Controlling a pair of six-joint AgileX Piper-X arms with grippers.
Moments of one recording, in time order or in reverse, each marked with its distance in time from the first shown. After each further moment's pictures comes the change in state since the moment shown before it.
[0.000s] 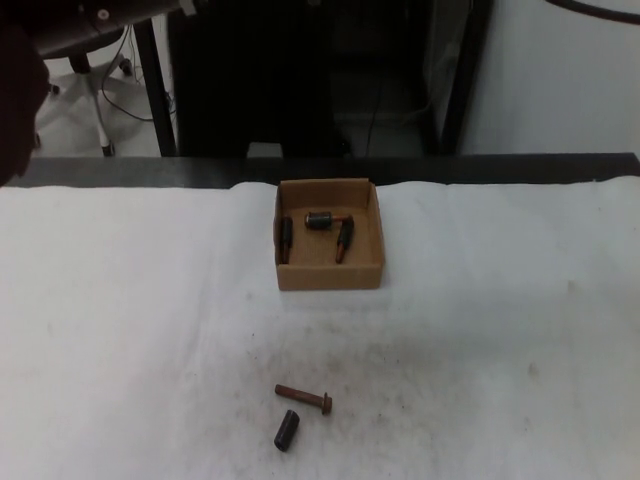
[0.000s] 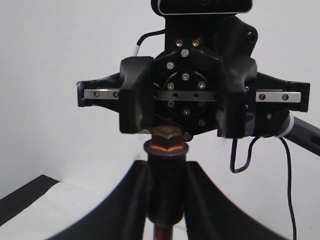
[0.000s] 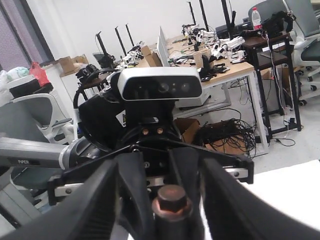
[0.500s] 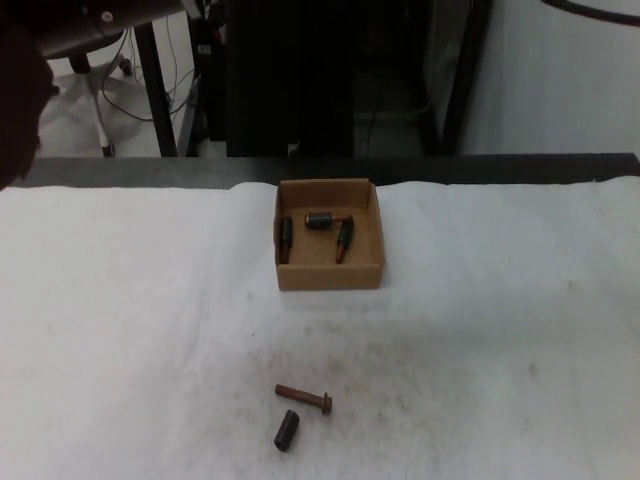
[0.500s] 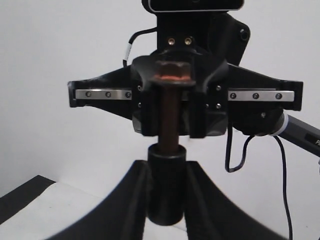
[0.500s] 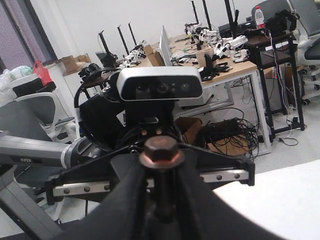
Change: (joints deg) left arm -0.4 0.0 0.0 -0.1 0.6 0.0; right arm 0.0 0.0 0.0 0.0 -1.0 0.0
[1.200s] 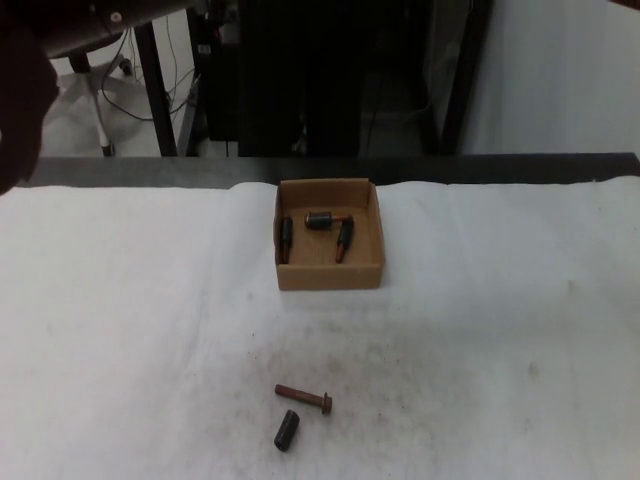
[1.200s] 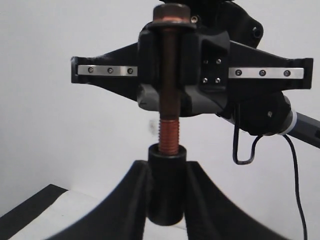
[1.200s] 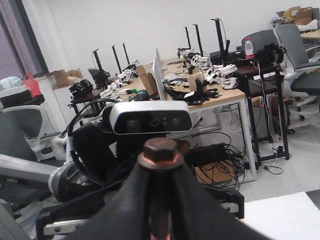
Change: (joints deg) left arm -0.5 0.0 0.0 0.0 -1.8 3.0; right arm -0.1 0.0 0.0 -9.1 1.9 3.9
